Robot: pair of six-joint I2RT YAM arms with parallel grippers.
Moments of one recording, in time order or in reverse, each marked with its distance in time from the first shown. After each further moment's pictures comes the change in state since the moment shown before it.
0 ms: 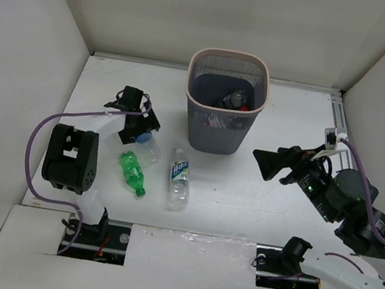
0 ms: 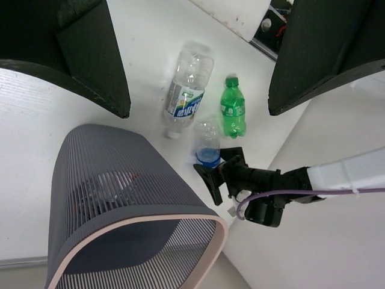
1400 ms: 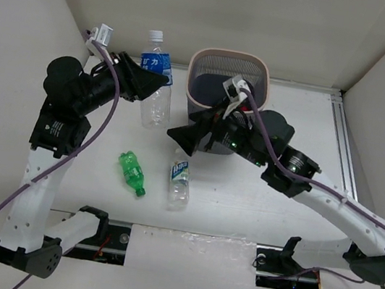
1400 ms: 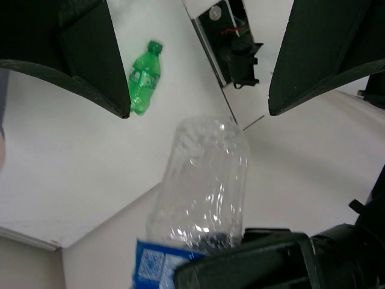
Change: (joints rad) left arm -0.048 -0.665 0.365 0.087 0.530 0.029; right arm 0.087 0.593 0.283 0.406 -0.430 -0.105
